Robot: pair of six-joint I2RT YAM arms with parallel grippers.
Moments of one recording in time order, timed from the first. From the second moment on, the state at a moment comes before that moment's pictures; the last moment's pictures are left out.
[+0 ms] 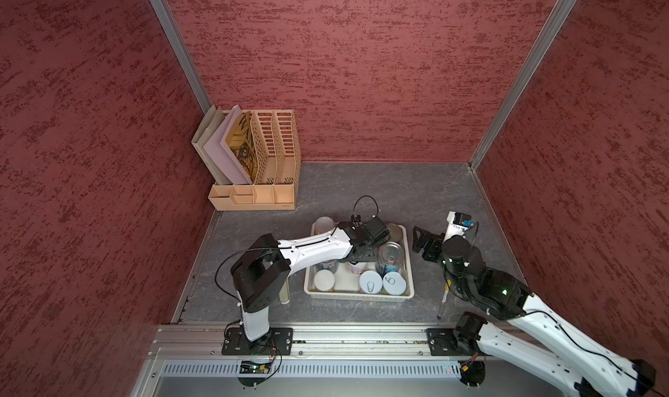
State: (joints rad) left arm -0.98 1.81 1.31 -0.78 -0.23 -0.96; right arm 0.81 0.68 0.74 -0.57 0.59 0.74
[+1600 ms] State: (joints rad) left arm -1.08 1.80 1.25 -0.78 -0.33 -1.01; right arm 0.81 0.76 0.74 -0.56 0.56 0.72
